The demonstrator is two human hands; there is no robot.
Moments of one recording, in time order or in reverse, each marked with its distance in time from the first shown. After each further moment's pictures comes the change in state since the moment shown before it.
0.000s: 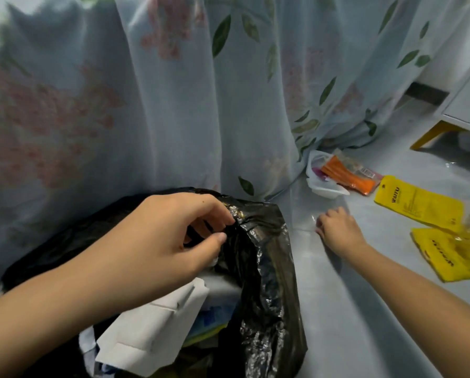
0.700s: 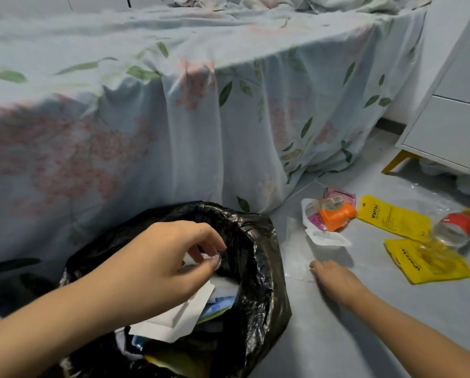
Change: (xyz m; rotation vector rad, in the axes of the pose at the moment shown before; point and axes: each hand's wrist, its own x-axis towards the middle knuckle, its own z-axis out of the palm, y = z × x) left_hand -0.050 0.019 -0.018 0.088 0.004 0.052; right_hand -0.099 -0.001 0.000 0.082 -0.151 -0.115
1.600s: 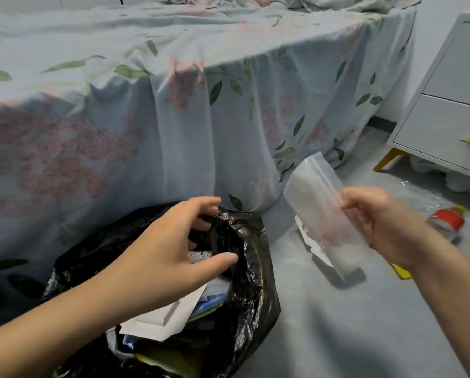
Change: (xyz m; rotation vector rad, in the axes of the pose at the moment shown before) left_hand 0.010 0.006 0.016 -0.195 0.093 -0.068; right_hand -0.106 -0.044 -0.225 1.551 0.073 0.003
